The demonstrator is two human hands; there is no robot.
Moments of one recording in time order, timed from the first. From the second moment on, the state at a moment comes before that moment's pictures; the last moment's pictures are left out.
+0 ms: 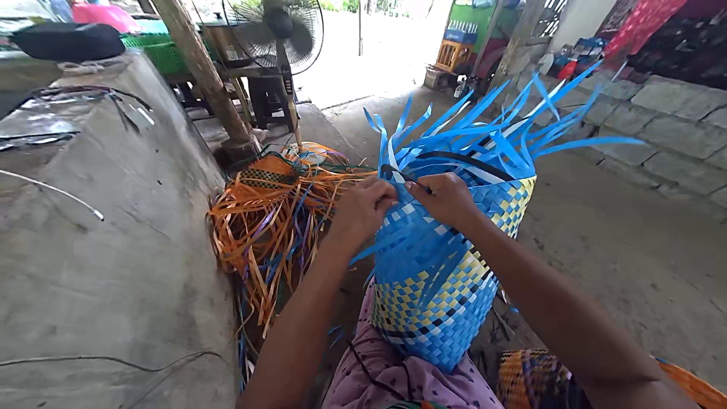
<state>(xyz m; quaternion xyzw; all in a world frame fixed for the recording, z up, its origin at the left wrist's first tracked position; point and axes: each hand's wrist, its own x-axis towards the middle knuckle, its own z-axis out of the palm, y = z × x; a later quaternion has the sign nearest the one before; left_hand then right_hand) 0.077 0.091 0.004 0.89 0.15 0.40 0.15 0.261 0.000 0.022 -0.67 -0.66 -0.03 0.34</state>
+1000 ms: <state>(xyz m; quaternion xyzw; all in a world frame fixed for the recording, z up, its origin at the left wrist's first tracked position) 0.110 -0.031 -0.048 0.88 -0.07 0.46 0.11 0.265 0.009 0.034 -0.72 -0.64 0.10 0.24</state>
